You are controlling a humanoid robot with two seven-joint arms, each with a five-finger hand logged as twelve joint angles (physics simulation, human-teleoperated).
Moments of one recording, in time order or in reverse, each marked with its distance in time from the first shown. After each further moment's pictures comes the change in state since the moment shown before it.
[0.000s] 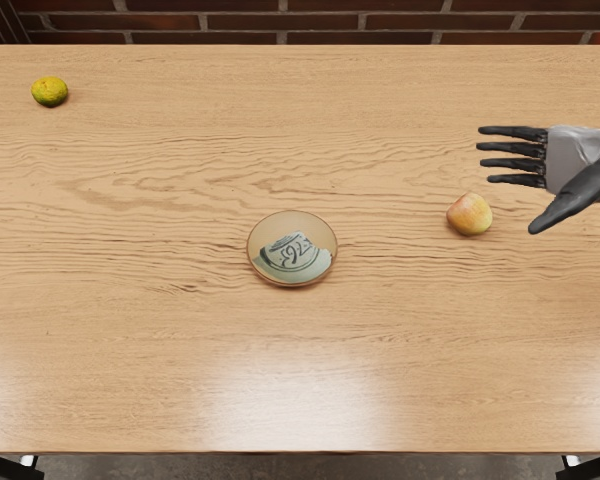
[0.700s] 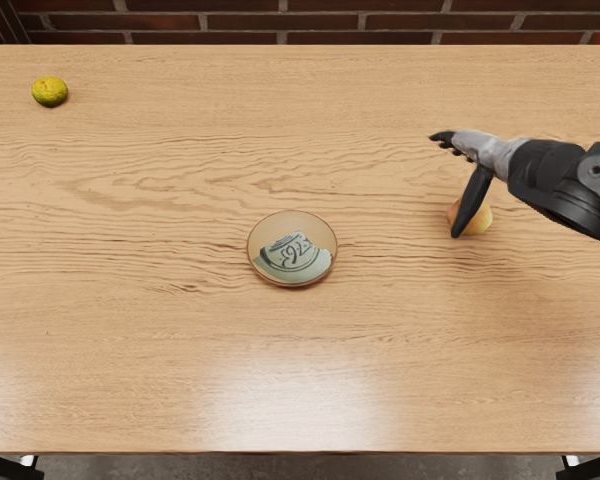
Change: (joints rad) left arm 0.000 0.000 0.000 0.000 0.000 0.000 0.000; right arm 0.116 0.429 -0.034 0.070 -0.899 -0.600 -0.417
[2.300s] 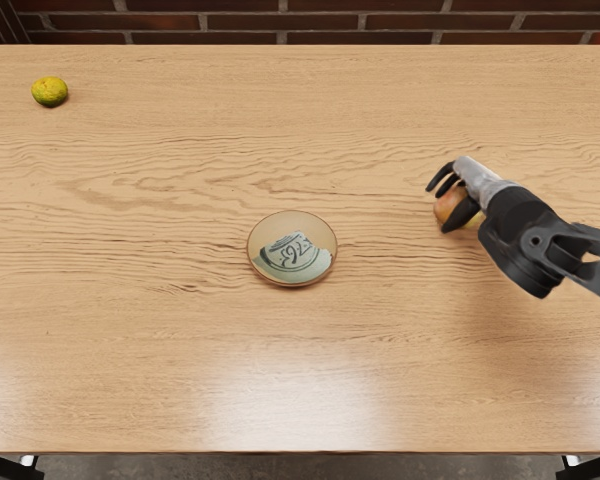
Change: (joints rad) left arm 0.000 0.000 0.000 0.000 0.000 0.000 0.000; right arm -0.076 0.096 -0.143 -0.027 -0.118 -0.354 -0.005
